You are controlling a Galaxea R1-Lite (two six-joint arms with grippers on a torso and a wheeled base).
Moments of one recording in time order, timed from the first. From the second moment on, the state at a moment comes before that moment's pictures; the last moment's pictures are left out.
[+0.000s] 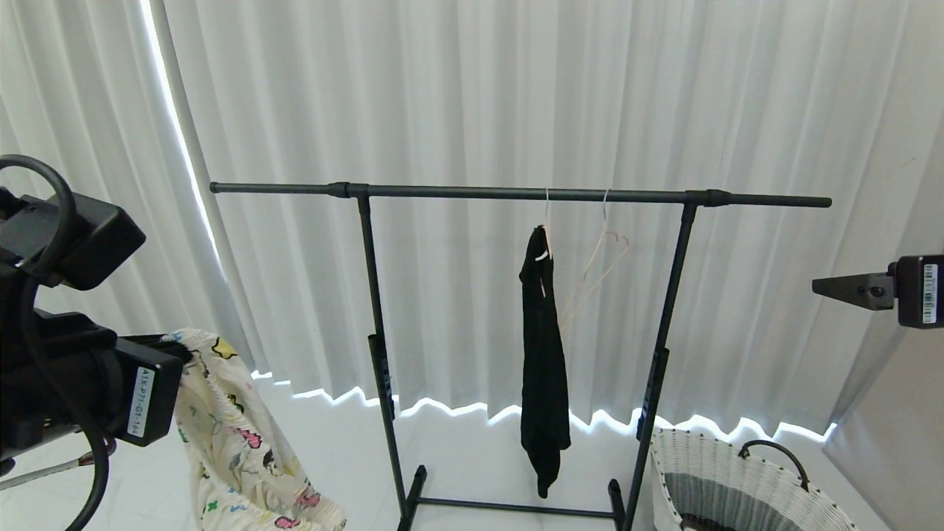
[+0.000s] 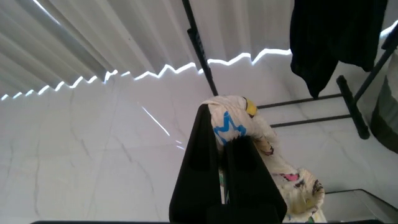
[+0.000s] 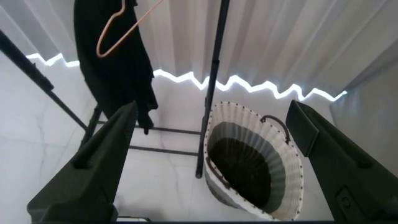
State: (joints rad) left arm -0.45 1.12 -0.88 0.30 0.34 0.10; right arm 0.31 1.23 -1.08 0.30 -0.19 0.12
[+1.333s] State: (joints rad) left arm -0.45 1.15 -0.89 0.30 0.34 0.10; right arm 0.48 1.42 -1.08 0.17 -0.34 0.26
